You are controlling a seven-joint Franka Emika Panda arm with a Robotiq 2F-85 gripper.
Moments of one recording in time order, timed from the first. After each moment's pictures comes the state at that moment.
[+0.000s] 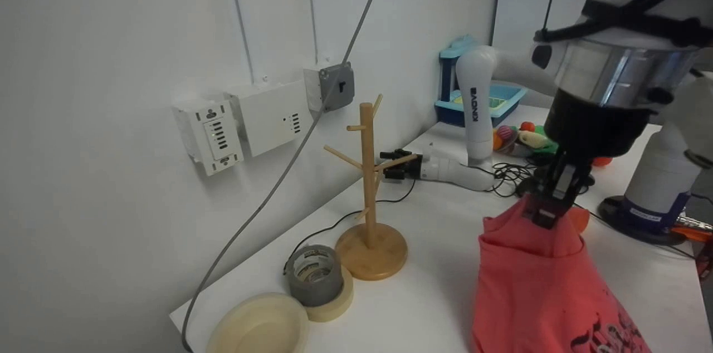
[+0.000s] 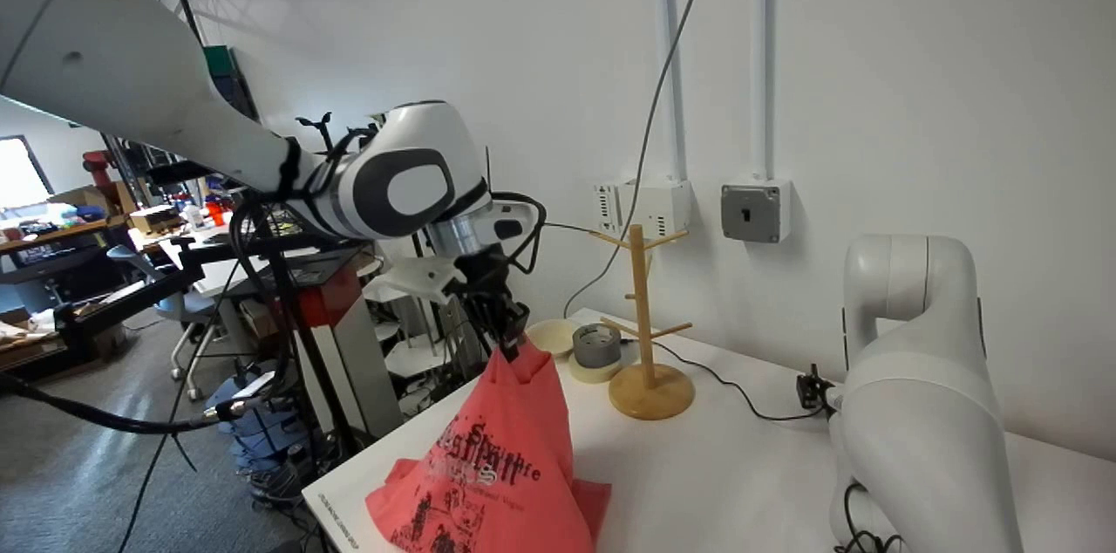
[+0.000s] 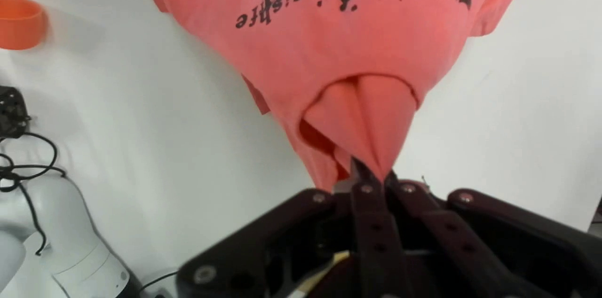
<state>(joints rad) 0.19 -0.02 0.06 -2.28 -0.10 2.38 0.12</state>
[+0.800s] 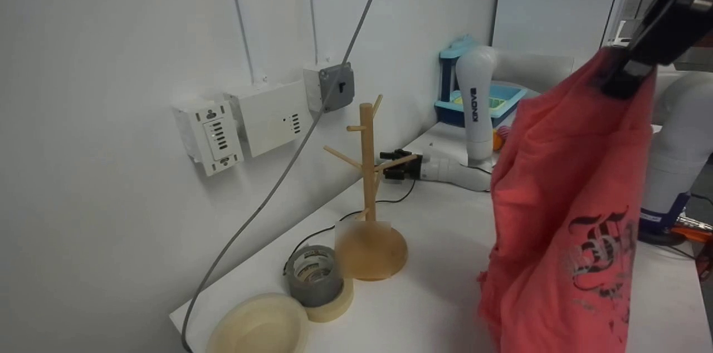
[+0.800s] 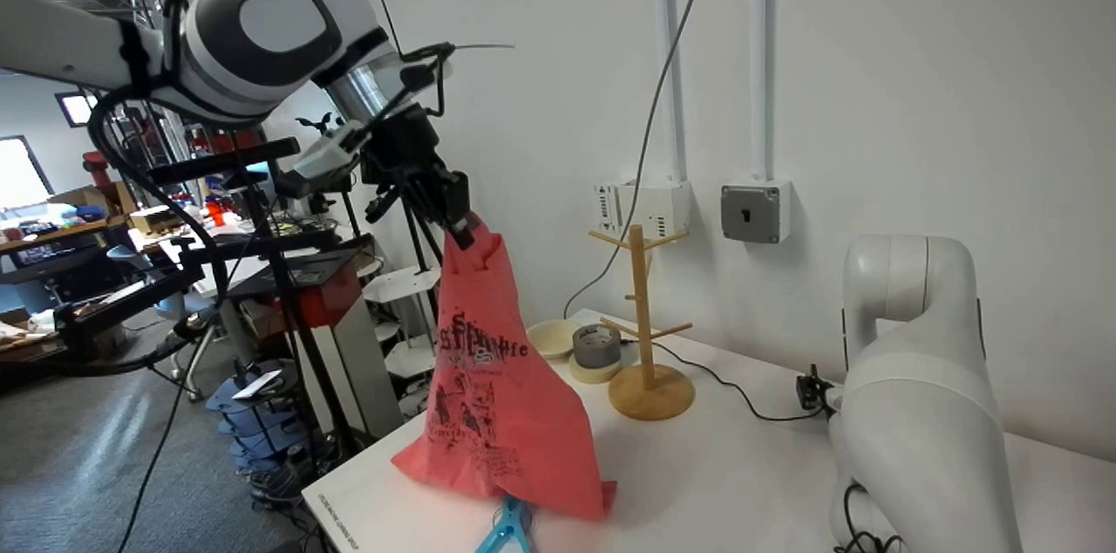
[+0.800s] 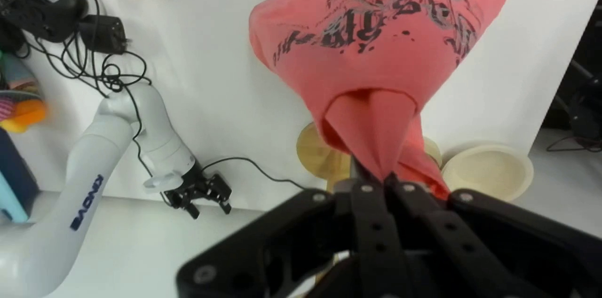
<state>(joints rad) 0.16 -0.37 0.12 -2.24 -0.15 2.16 0.15</state>
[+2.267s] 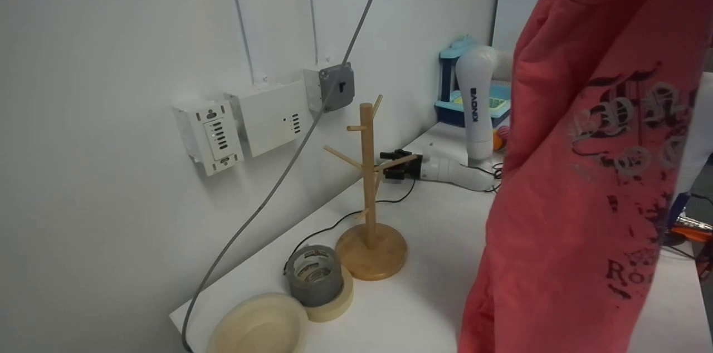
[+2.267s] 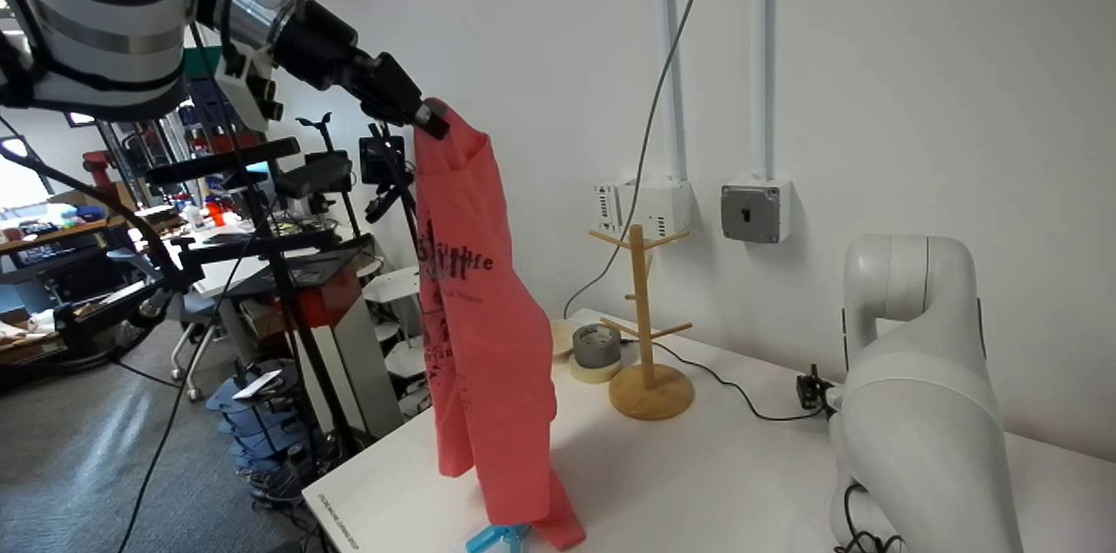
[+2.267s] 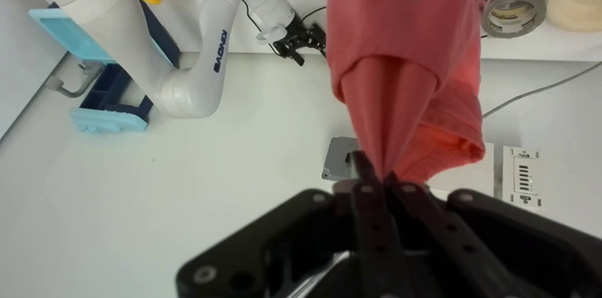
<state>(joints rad) 0.01 -0.62 0.32 -2.29 -0.41 2.30 0.49</state>
